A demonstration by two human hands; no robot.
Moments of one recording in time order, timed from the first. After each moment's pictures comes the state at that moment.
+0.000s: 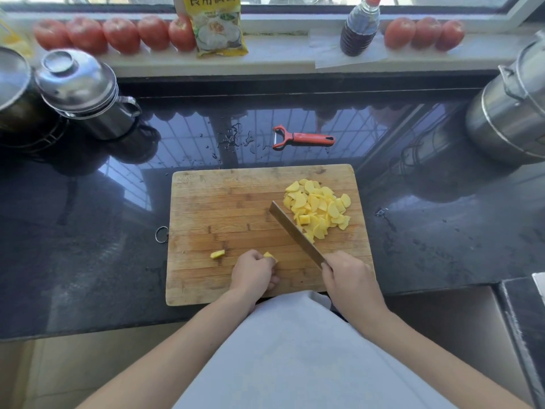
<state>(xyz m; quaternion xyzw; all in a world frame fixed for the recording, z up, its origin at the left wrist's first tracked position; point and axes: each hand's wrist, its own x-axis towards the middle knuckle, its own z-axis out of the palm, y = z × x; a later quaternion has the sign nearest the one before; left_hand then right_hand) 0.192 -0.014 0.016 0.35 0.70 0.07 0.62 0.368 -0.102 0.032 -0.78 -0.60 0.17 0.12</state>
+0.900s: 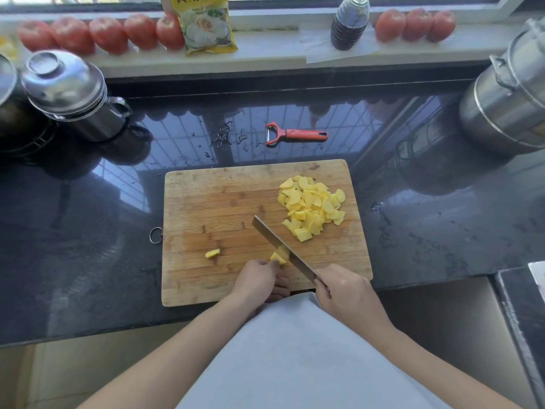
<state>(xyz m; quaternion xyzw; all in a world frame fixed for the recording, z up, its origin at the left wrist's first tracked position) 0.202 -0.029 0.026 0.30 0.64 0.02 0.71 0.361 -0.129 0.037 -0.73 -0.64 0.17 0.16</state>
